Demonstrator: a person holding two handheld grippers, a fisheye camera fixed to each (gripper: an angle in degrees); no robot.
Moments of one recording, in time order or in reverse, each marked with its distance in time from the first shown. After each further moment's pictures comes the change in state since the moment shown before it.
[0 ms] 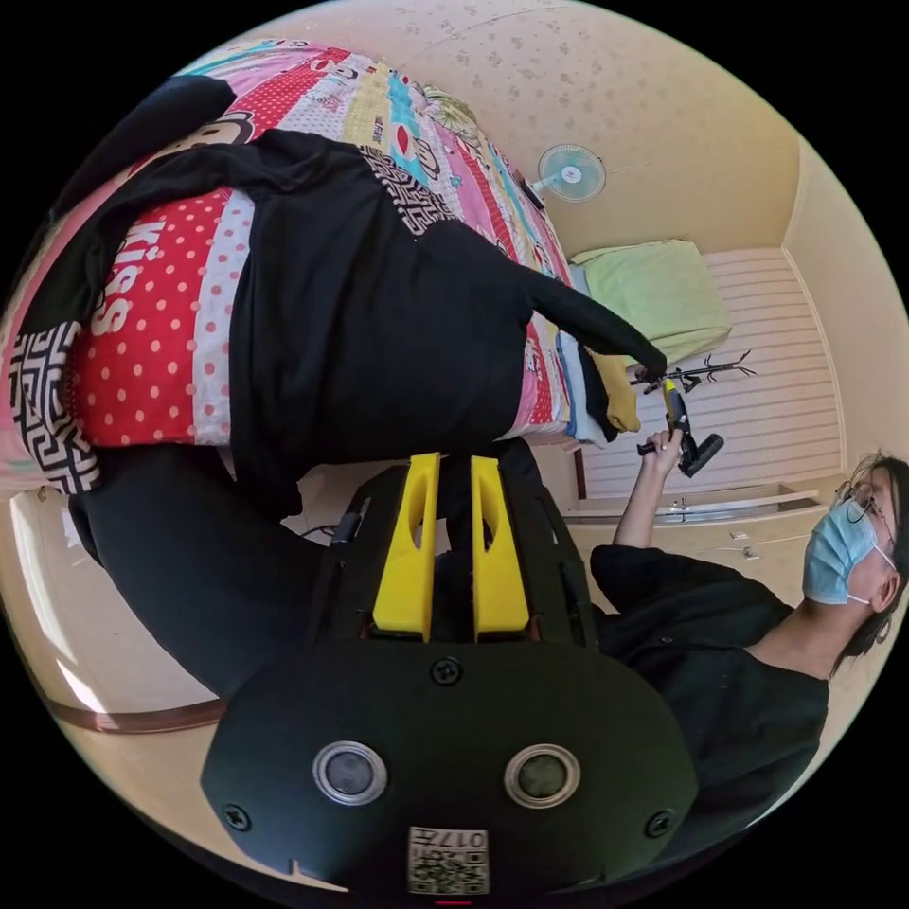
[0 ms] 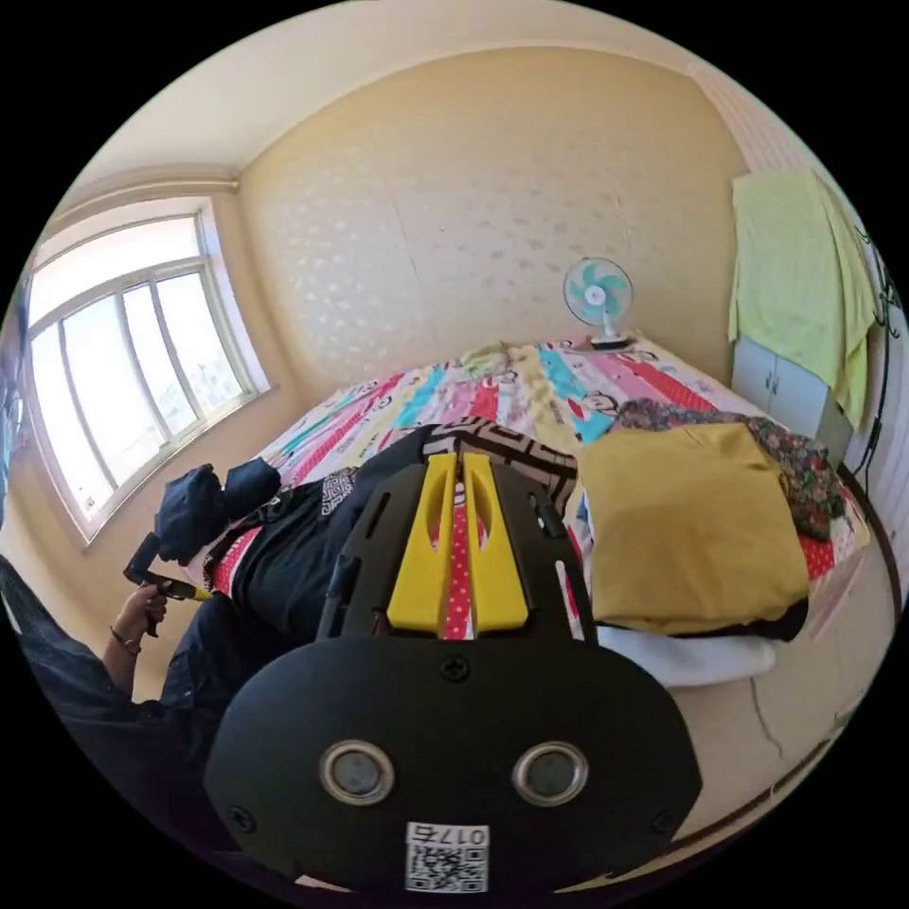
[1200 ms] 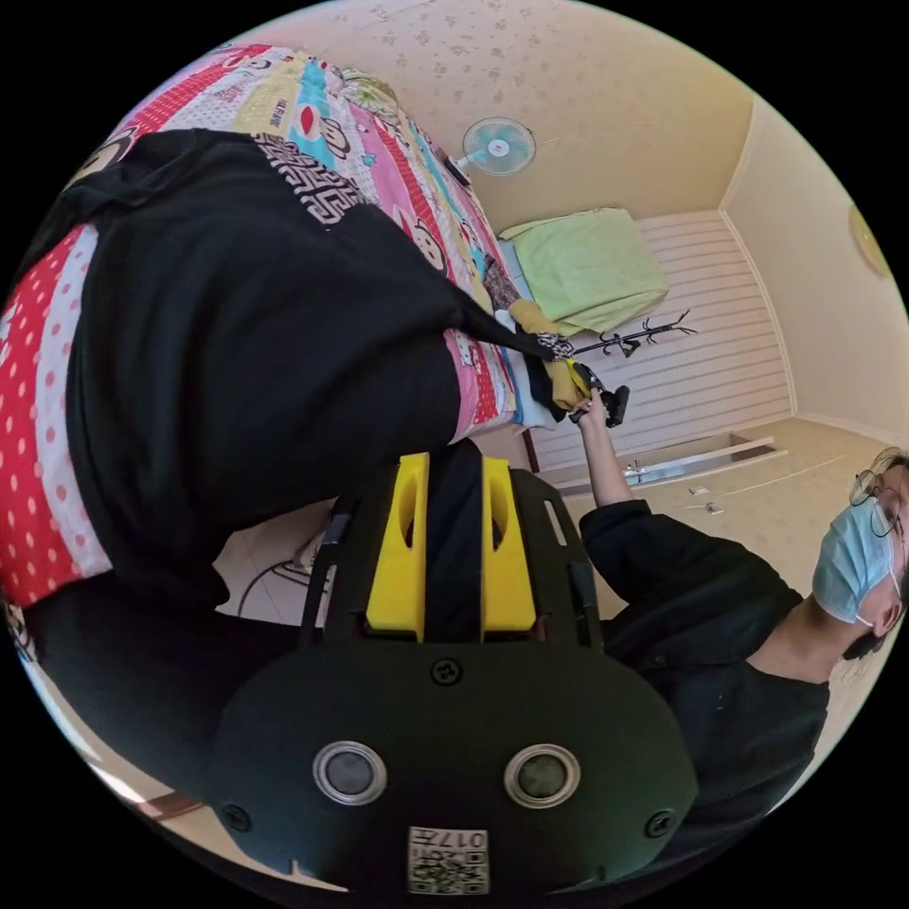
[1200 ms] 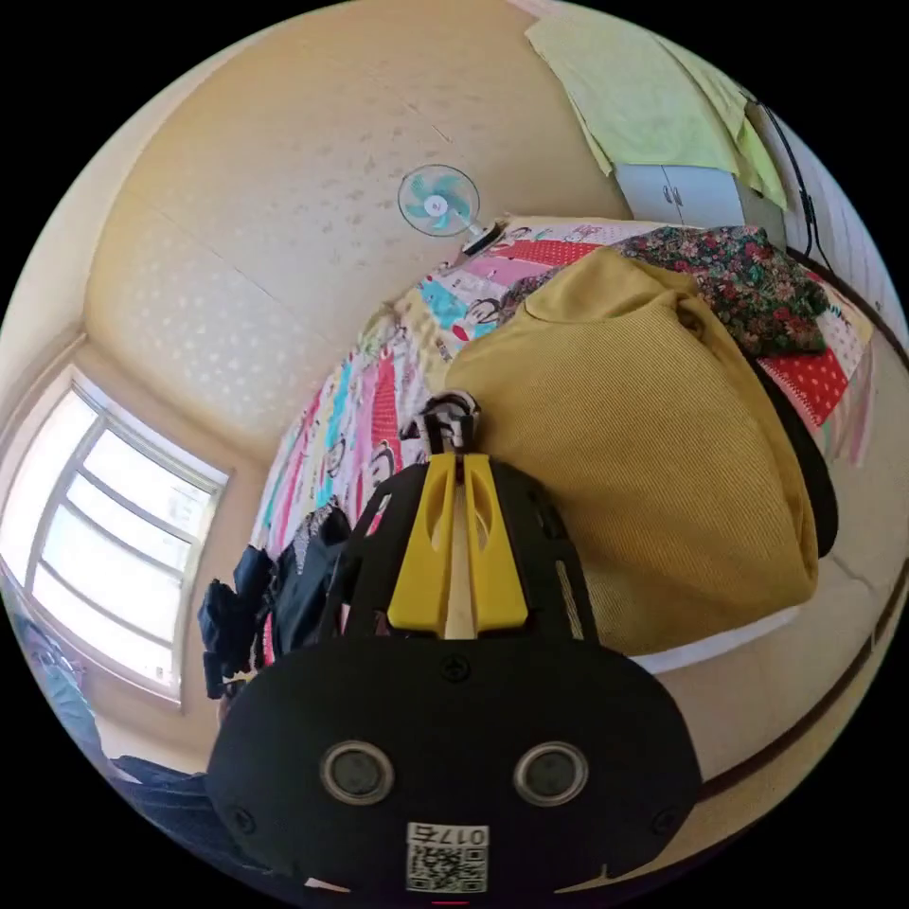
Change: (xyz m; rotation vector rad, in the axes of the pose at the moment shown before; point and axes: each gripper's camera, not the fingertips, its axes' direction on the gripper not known) left arm -0.015 -0.056 0.057 -0.044 0.192 0.164; right arm 0.205 -0.007 0.045 -0.115 -0.032 0.513
